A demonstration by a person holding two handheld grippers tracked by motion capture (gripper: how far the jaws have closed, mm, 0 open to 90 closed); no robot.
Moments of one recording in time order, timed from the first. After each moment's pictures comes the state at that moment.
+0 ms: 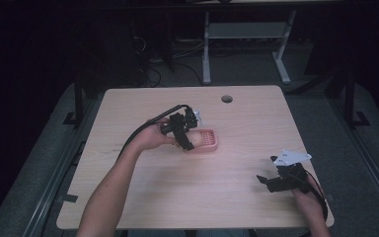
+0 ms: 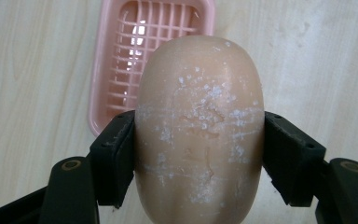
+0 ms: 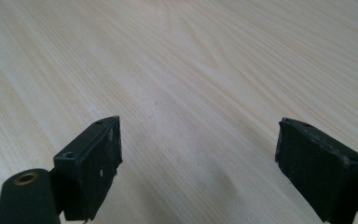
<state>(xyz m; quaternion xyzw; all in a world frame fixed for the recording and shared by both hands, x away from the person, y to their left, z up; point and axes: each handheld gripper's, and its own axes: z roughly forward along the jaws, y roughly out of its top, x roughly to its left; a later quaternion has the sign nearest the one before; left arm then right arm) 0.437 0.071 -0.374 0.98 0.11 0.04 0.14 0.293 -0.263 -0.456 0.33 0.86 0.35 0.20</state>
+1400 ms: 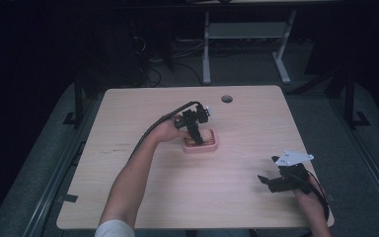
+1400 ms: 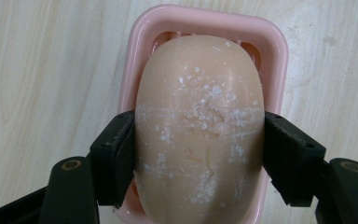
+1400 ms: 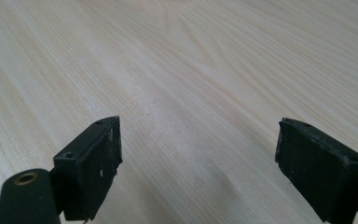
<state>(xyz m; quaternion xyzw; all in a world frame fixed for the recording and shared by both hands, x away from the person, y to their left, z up) 0.482 0.038 -0.412 0.98 0.11 0.02 0.14 0.290 -0.266 -0.455 0.34 0.85 0.36 0.19</state>
